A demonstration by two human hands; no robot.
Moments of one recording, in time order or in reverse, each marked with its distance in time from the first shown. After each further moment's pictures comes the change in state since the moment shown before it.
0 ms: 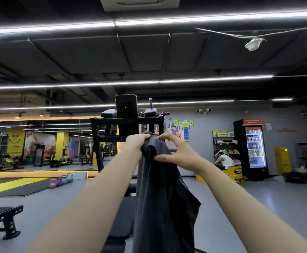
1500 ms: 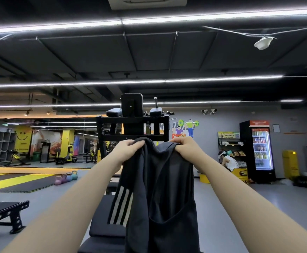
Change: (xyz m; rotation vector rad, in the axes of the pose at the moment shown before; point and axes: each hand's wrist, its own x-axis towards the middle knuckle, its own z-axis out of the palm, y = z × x) left_hand 0.005 -0.009 -0.072 0.483 -0.213 0.184; right_hand 0.033 0.009 0.010 -0.023 0.178 0.187
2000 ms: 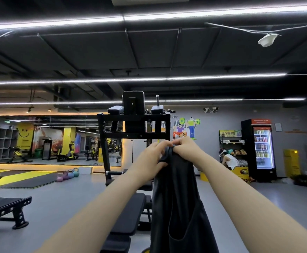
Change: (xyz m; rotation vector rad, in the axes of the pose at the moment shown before) left_hand -0.020 -0.015 0.047 0.644 -0.049 0.636; right_hand 0.007 0.007 0.010 -0.096 -0.063 0.043
